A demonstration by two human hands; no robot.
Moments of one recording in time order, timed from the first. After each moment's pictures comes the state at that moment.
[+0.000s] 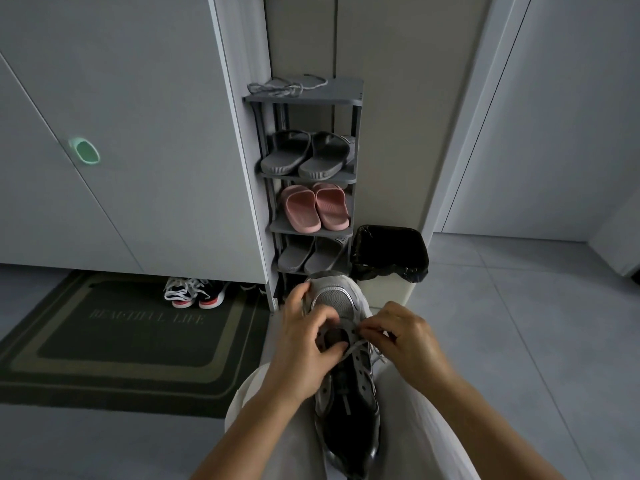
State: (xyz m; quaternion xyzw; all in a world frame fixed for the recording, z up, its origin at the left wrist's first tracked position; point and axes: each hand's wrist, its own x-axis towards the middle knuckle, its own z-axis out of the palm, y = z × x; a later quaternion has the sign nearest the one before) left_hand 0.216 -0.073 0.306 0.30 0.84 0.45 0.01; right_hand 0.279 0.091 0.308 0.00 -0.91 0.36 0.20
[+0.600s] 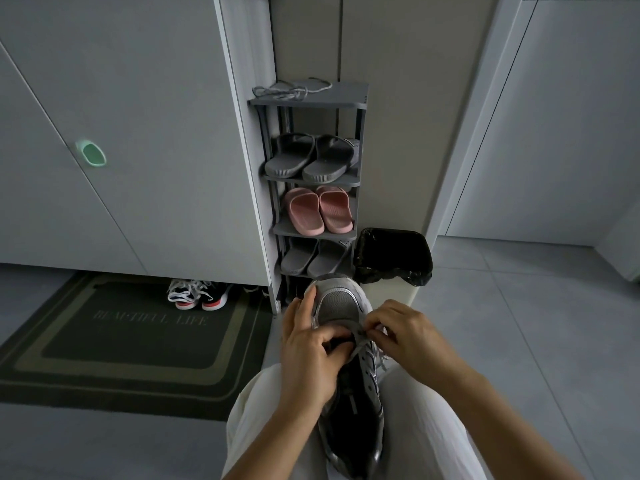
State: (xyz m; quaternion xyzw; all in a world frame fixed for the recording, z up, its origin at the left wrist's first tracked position) left_hand 0.226 -0.060 0.305 0.22 0.87 0.44 -0.04; right_hand 0.270 0.099 0.321 0.06 -0.94 0.29 0.15
